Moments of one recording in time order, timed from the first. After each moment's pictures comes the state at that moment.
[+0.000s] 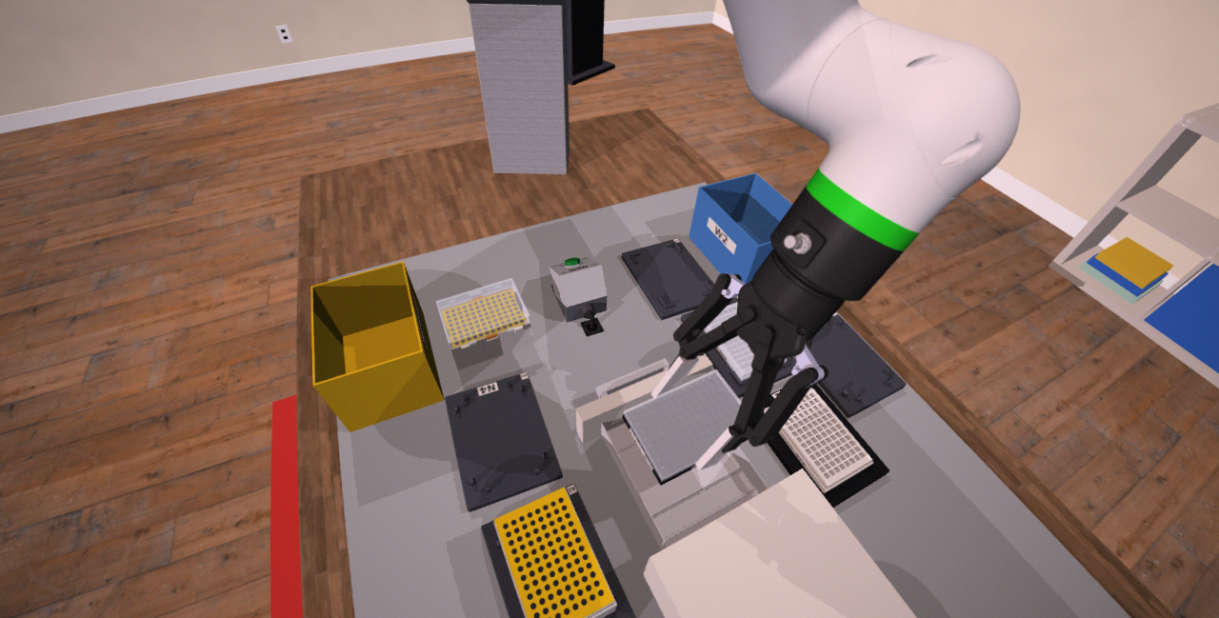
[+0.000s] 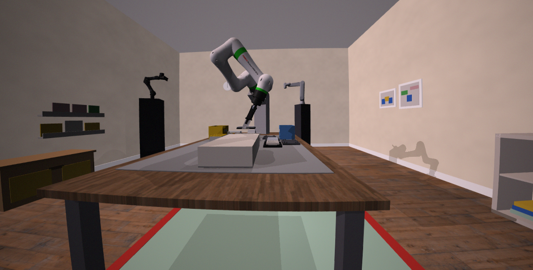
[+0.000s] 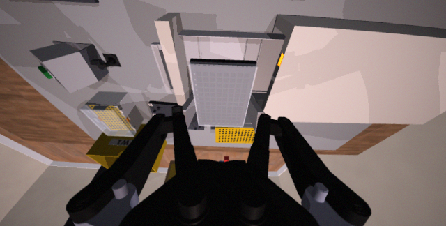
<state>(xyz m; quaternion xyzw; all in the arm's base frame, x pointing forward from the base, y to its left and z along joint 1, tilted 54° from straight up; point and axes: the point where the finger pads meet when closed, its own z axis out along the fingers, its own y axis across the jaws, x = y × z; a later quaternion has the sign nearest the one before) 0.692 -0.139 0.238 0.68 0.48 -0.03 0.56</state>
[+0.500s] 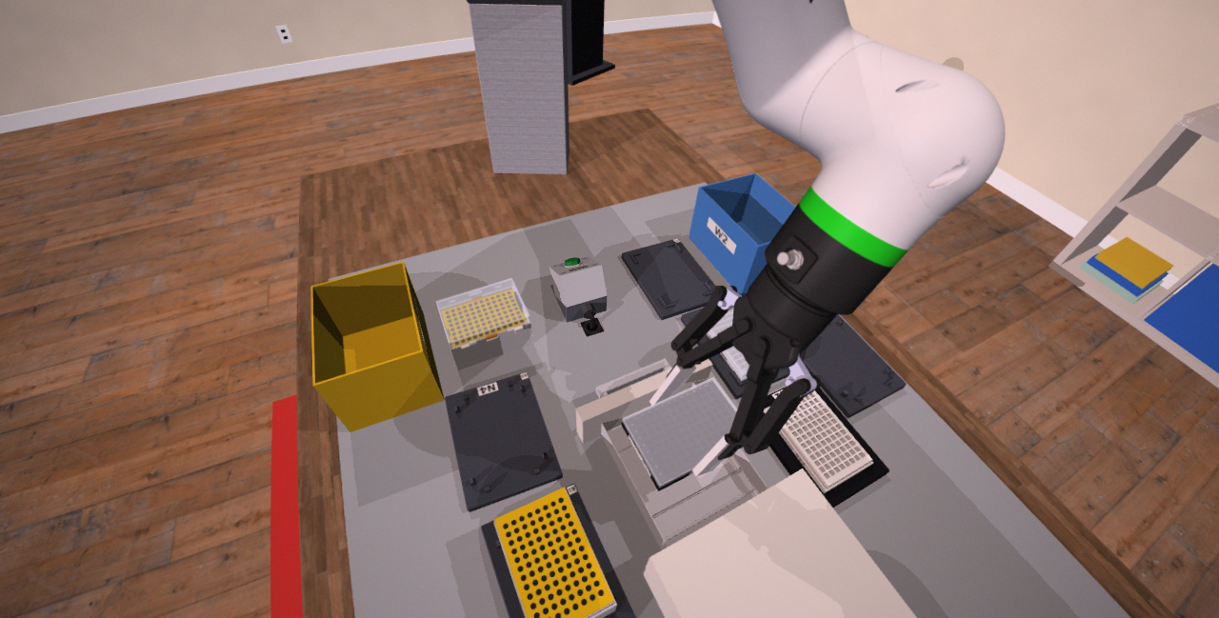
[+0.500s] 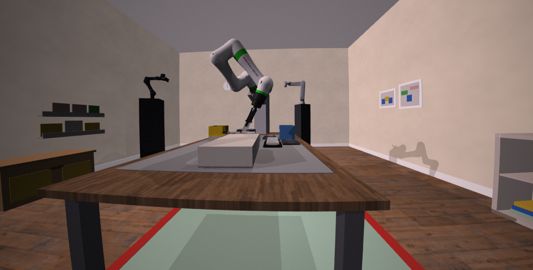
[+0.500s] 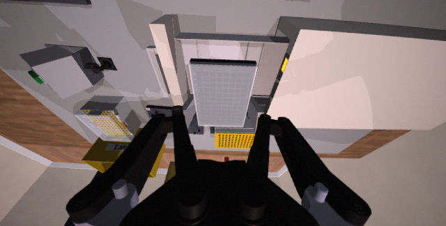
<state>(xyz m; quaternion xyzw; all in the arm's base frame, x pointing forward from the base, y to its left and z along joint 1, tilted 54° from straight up) 0.704 -0.147 0.228 0.68 0.48 -0.03 0.56</state>
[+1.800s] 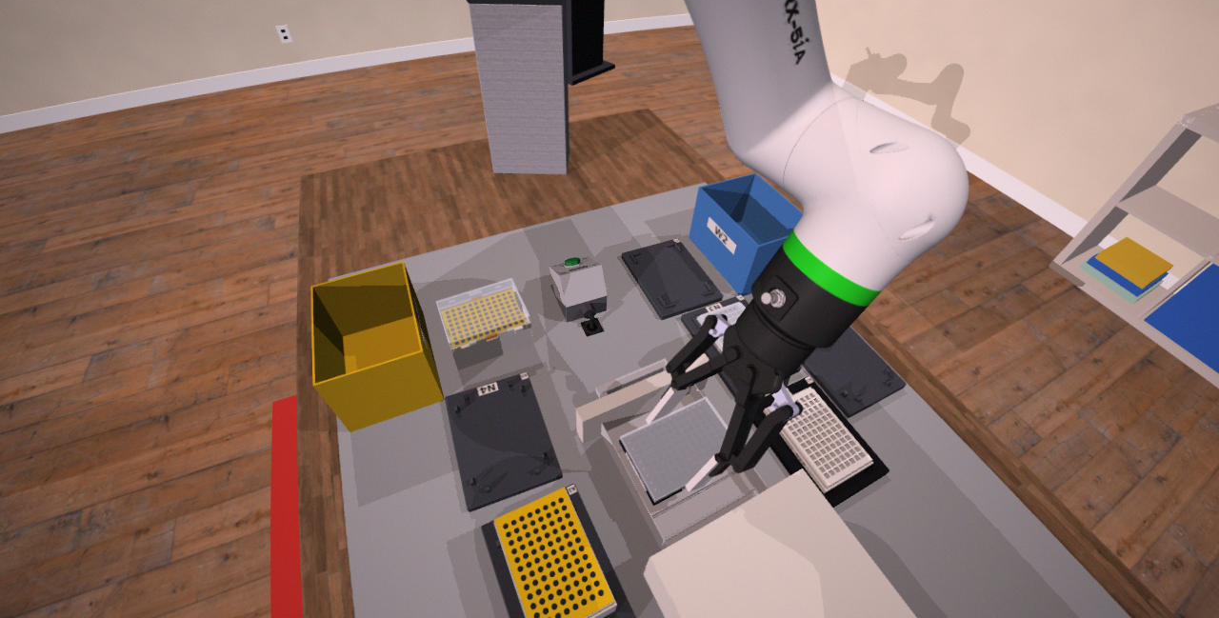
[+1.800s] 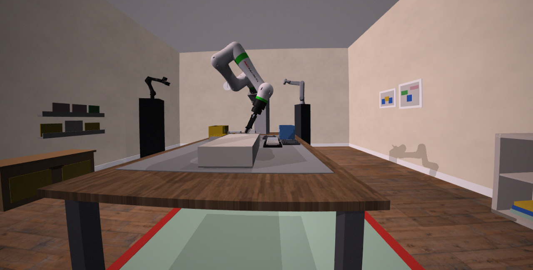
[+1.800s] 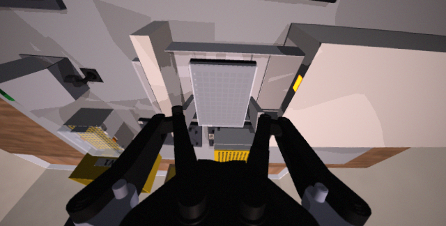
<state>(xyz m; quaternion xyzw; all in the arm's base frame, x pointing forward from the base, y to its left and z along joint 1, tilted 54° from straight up) 0.735 -0.168 0.201 0.68 0.48 -0.03 0.56</state>
